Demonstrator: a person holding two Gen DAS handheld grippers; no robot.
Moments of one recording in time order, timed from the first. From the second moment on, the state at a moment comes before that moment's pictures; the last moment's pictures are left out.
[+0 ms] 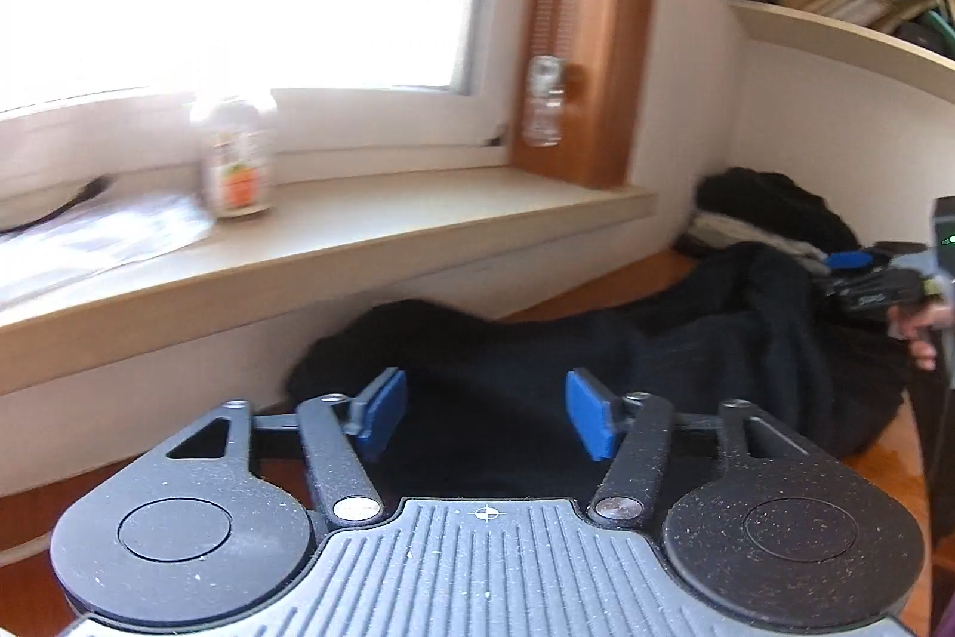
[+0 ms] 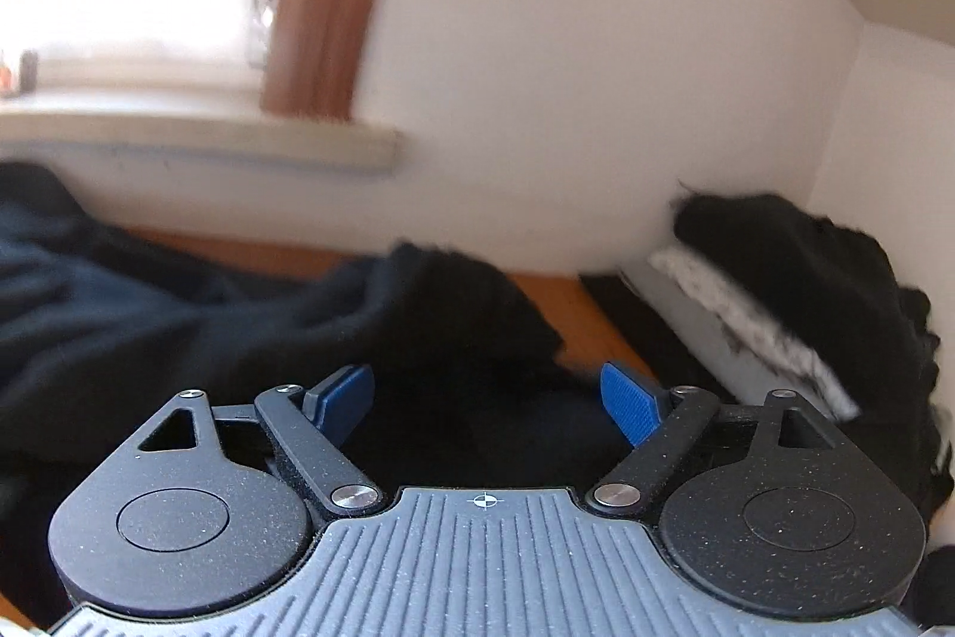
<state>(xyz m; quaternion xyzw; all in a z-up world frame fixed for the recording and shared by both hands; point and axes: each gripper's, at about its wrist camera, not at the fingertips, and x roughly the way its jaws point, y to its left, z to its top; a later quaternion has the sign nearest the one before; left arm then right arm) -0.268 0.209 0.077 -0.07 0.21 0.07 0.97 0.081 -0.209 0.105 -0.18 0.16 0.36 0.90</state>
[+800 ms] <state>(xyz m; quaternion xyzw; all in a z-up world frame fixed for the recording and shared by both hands) -0.269 0.233 0.070 -0.11 0.20 0.14 0.97 -0.043 -0.067 0.071 -0.24 0.16 0.57 0.77</state>
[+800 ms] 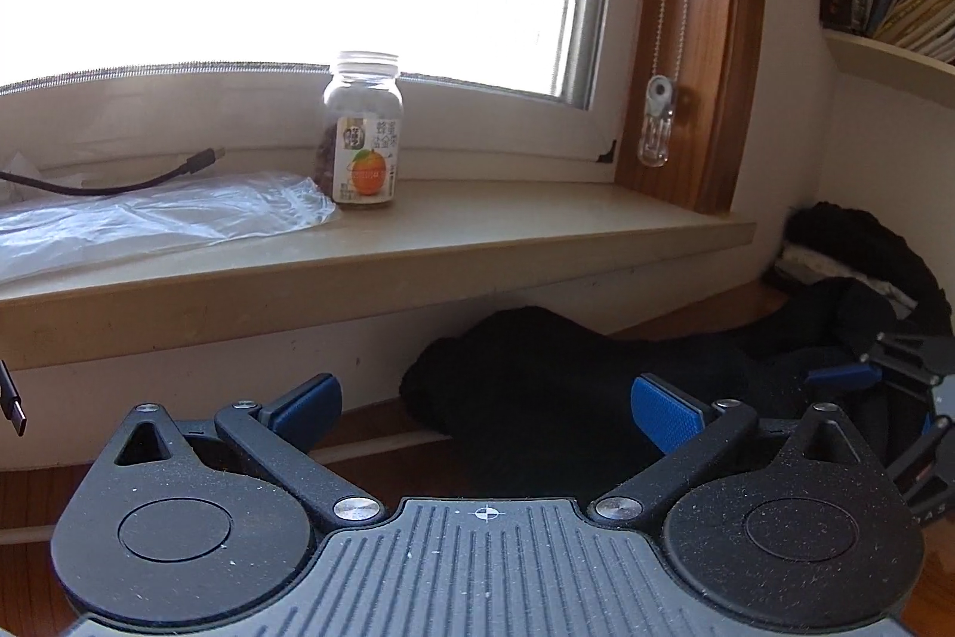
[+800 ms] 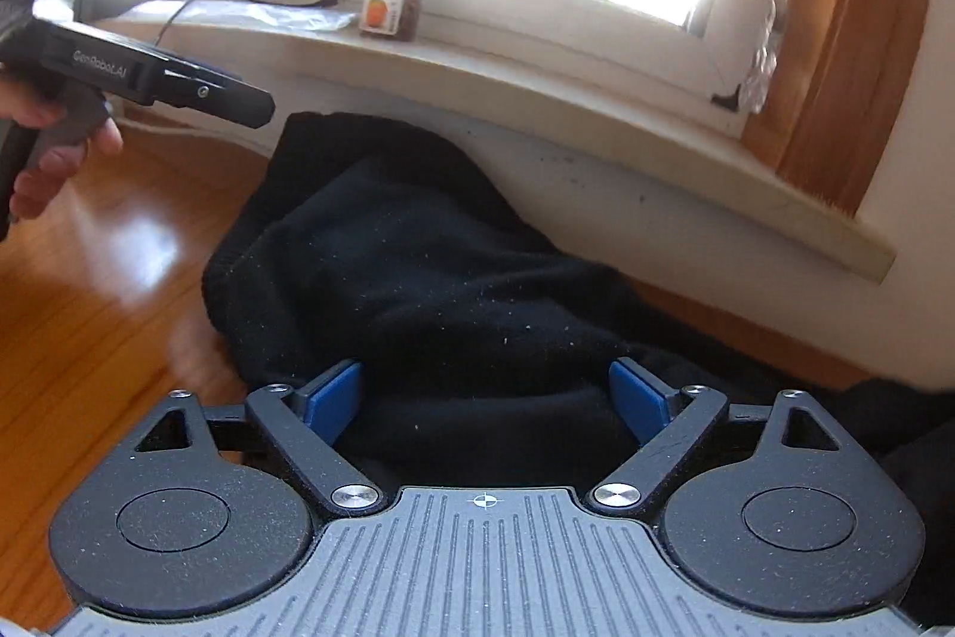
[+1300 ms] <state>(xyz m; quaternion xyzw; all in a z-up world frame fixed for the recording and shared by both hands) -0.268 0.236 0.069 -0.11 0.20 0.16 0.96 -0.091 -0.066 0.096 -0.21 0.15 0.63 0.74</state>
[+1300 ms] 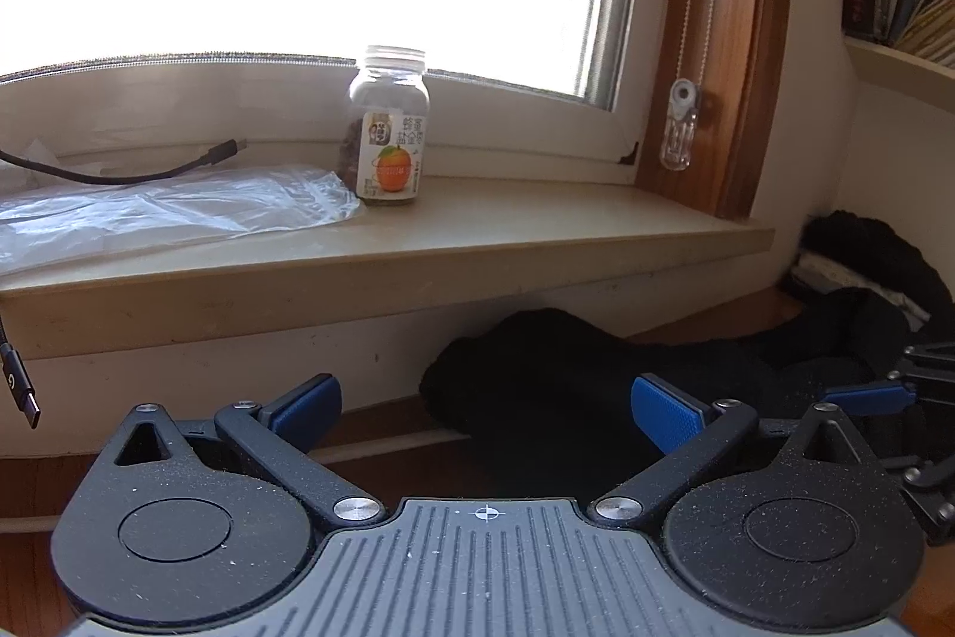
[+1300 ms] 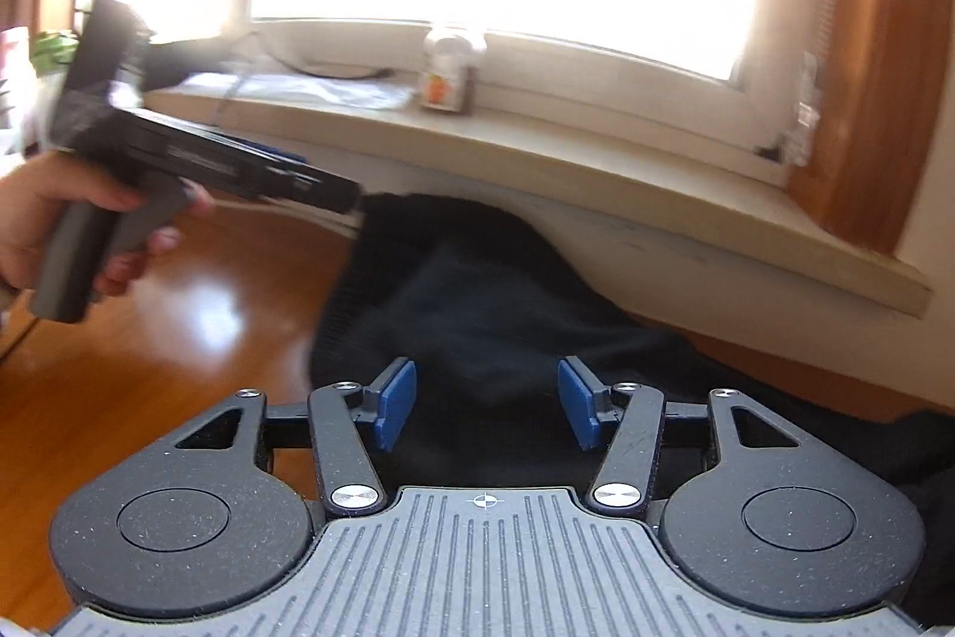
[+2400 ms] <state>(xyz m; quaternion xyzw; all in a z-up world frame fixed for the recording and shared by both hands) -0.265 0.227 0.068 -0.09 0.22 0.13 0.96 -0.025 -0.063 0.145 -0.26 0.07 0.50 0.82</state>
